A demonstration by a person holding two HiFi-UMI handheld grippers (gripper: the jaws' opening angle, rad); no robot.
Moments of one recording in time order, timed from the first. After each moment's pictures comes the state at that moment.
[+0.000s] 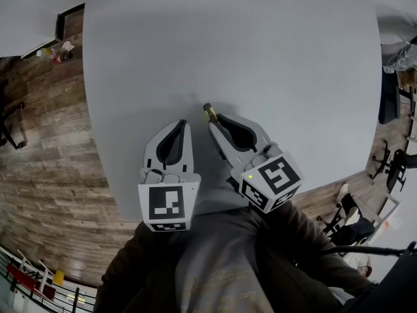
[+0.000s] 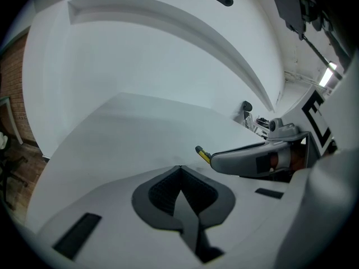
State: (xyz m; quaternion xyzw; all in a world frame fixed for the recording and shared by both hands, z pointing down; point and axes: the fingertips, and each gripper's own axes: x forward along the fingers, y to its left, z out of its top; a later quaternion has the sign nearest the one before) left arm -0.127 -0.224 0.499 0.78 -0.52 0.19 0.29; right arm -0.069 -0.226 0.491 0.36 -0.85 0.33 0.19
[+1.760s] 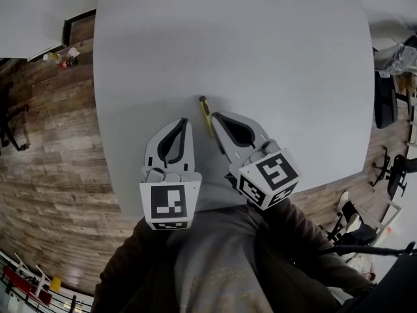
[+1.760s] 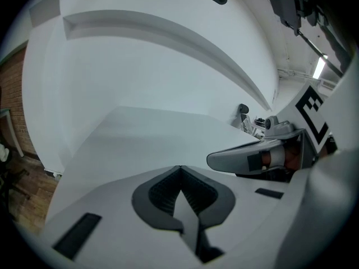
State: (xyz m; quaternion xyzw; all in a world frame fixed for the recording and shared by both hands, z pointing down) left arm -0.129 -0.222 0.465 0.80 -0.53 0.18 0.24; right arm -0.073 -0.229 0.462 0.37 -0.86 0.29 0.17
